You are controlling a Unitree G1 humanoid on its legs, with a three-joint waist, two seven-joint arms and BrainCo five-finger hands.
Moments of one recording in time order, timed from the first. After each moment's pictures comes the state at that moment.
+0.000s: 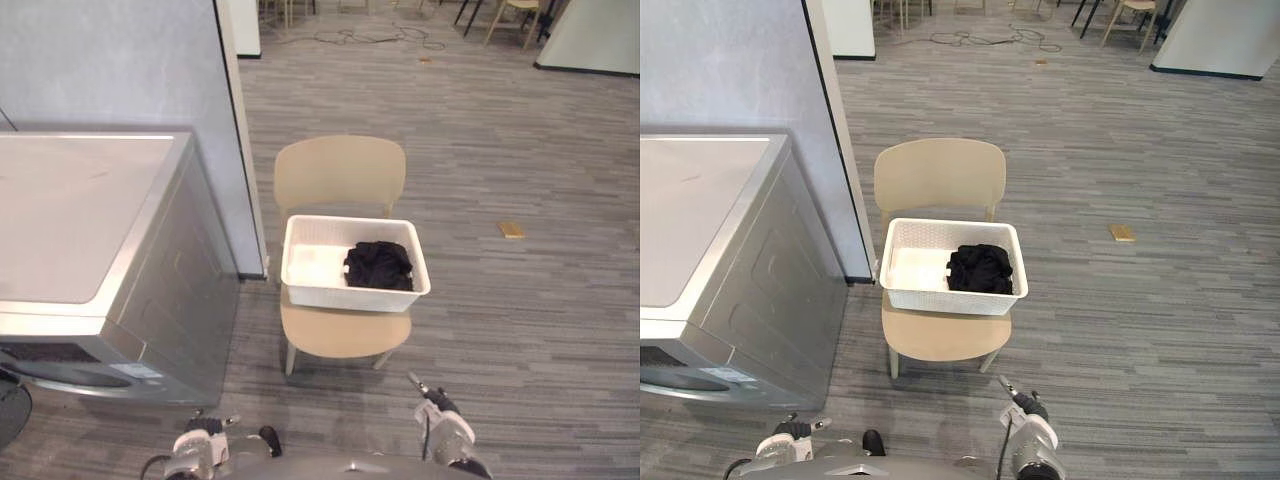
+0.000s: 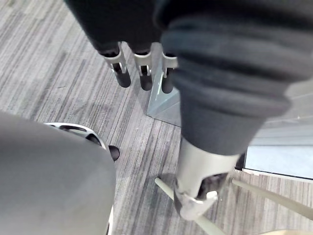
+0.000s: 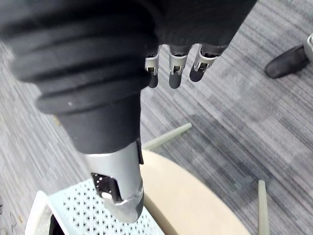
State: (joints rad) left arm 0.01 0.00 0.28 1.05 0.07 0.09 0.15; right arm 0.00 0.00 -0.42 0.83 0.41 0.02 -0.12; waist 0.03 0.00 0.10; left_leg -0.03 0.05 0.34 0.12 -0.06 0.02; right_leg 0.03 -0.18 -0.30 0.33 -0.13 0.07
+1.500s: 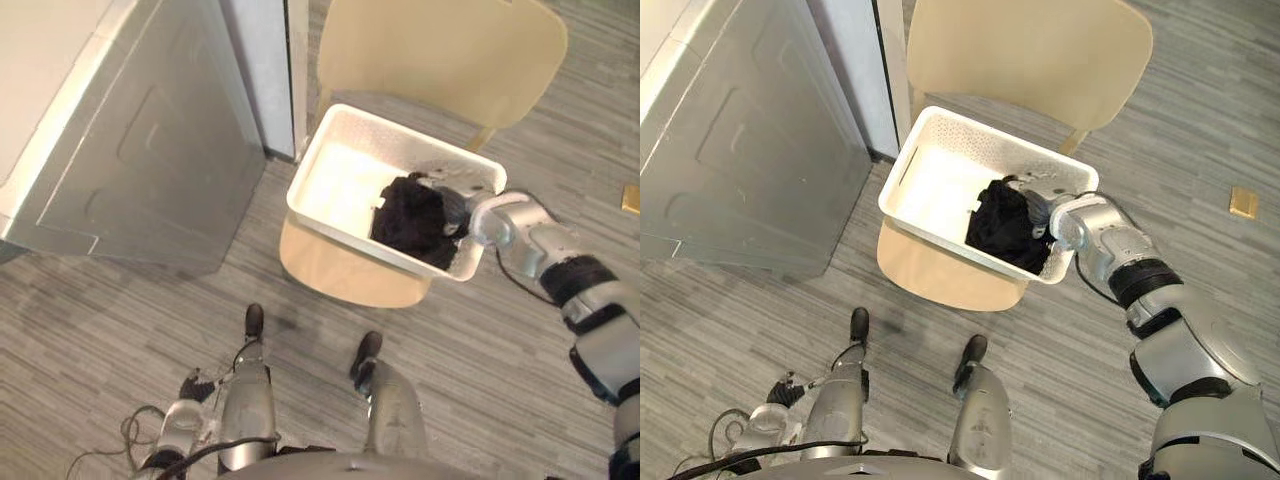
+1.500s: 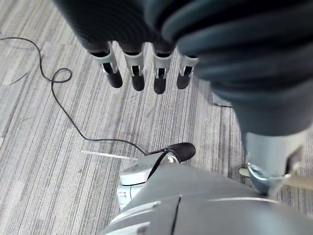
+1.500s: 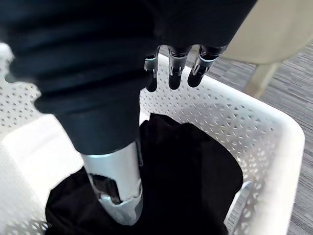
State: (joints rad) left arm -0.06 0.16 0.02 0.99 0.17 0.03 0.18; right arm -0.92 -0.88 0.75 0.70 -0.67 -0.12 0.09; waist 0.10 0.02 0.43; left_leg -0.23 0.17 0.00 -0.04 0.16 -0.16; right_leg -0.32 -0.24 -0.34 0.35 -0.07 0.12
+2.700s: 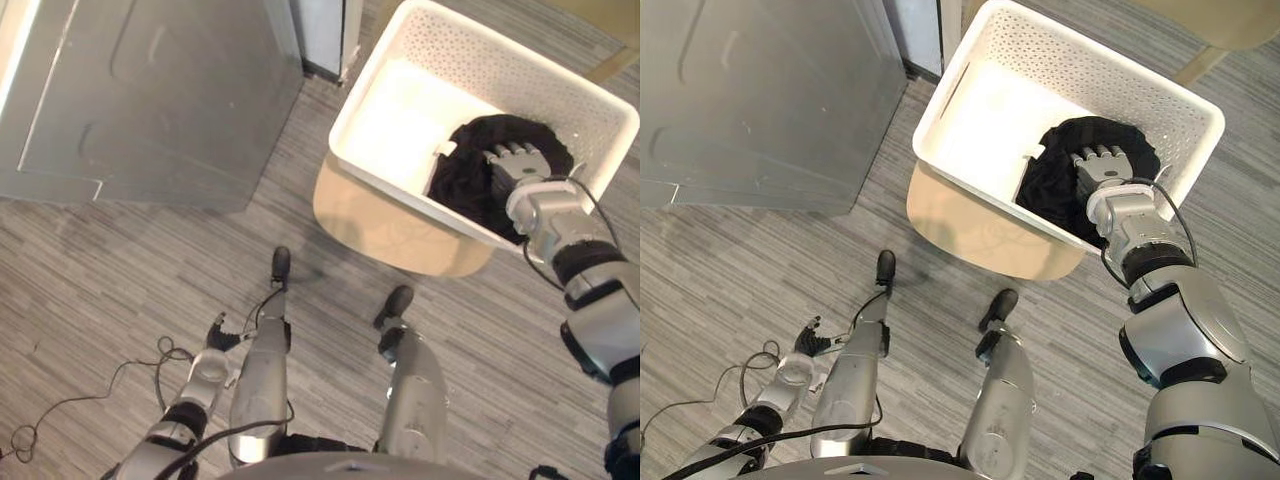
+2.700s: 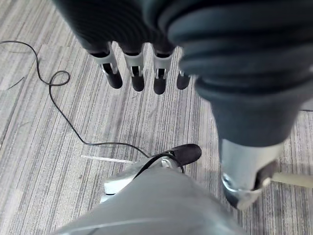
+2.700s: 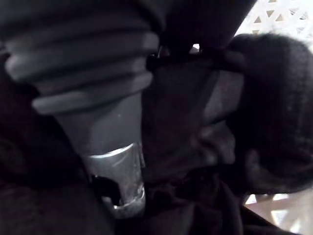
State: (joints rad) left arm -0.22 0.15 -0.18 0.94 0.07 0.02 0.26; right arm -1.00 -0.83 0.69 1.03 -0.71 -0.01 -0.08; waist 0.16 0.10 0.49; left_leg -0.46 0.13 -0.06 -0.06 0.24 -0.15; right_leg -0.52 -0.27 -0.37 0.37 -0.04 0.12
